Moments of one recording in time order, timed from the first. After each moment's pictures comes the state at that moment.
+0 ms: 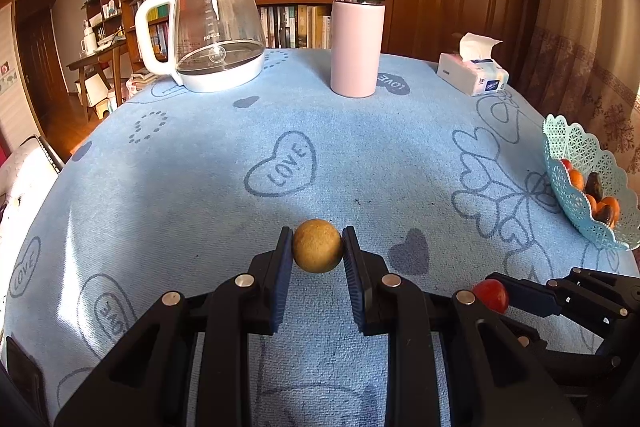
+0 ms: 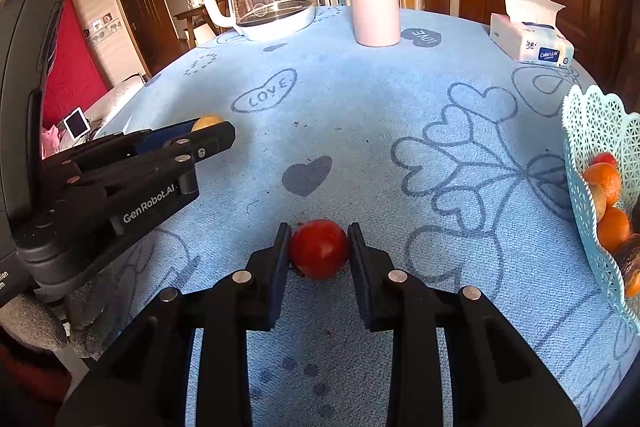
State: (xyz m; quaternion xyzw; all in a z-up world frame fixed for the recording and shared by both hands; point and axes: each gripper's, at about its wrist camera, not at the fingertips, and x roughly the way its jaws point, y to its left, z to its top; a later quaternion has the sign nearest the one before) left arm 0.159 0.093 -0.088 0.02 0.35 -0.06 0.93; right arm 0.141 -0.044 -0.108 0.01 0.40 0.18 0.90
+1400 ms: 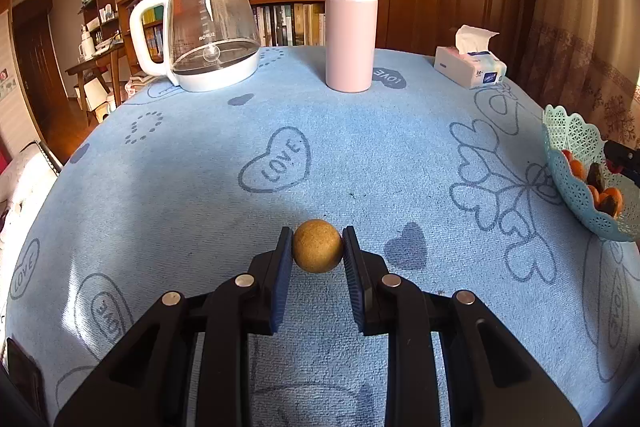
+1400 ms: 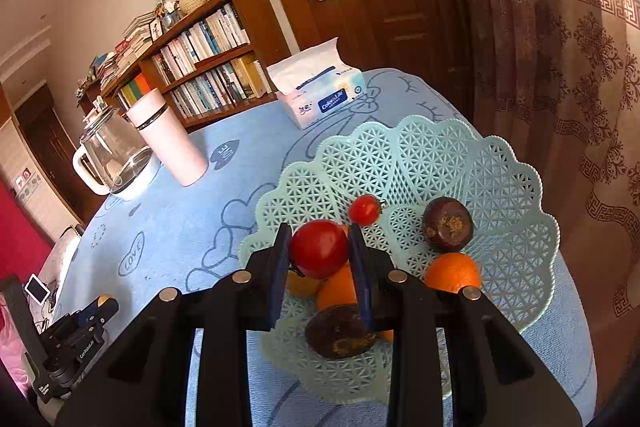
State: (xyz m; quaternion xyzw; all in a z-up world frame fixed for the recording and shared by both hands) left arm 0.159 0.088 -0.091 0.03 0.35 -0.06 0.93; right arm 0.139 -0.236 -0.057 0.19 0.30 -0.03 0.93
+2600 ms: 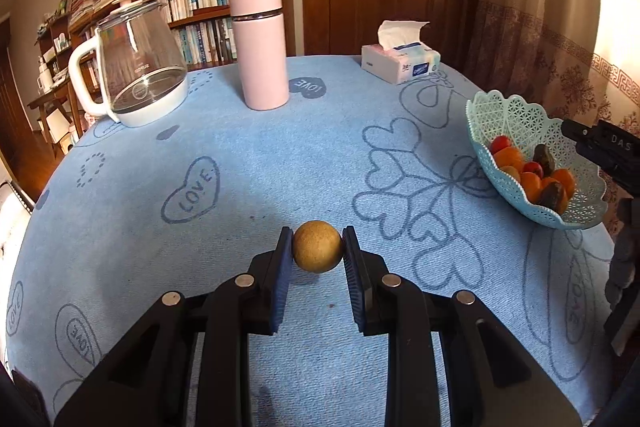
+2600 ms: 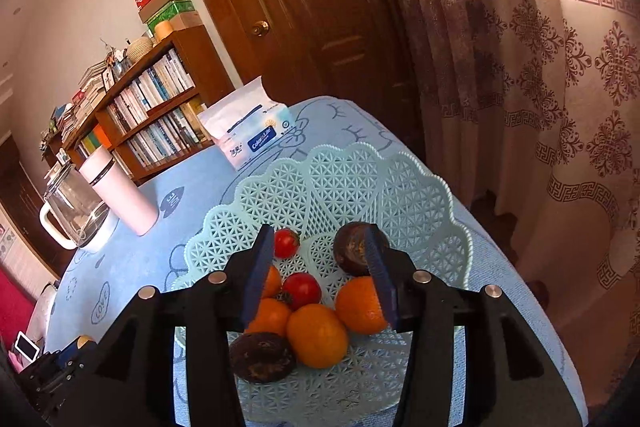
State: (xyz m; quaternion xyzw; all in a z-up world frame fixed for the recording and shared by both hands) left arm 0.150 0.024 -0.068 0.07 0.35 -0.15 0.92; right arm 0.117 -0.277 -0.061 0.22 0.25 -0.13 0.93
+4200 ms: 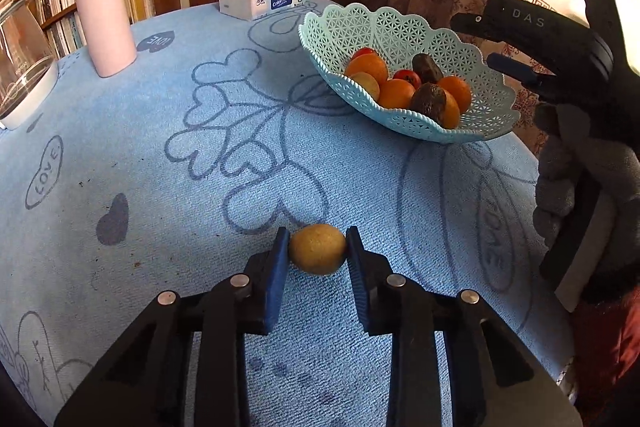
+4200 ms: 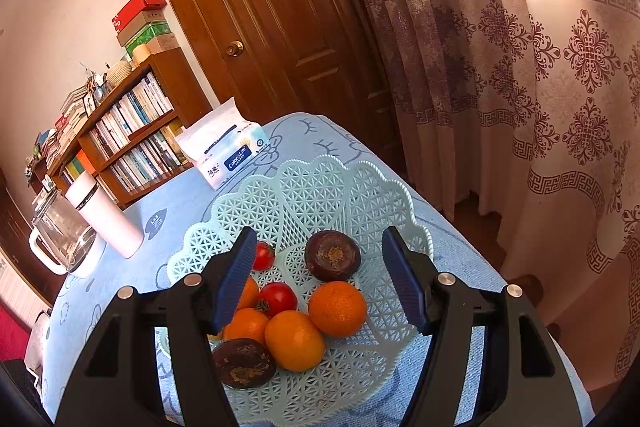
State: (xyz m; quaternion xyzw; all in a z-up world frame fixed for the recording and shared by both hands) left arm 0.118 -0.047 -0.109 0.10 0.42 -0.31 0.85; right arm 0.104 -0.288 -0.064 0.24 0.23 -0.17 0.93
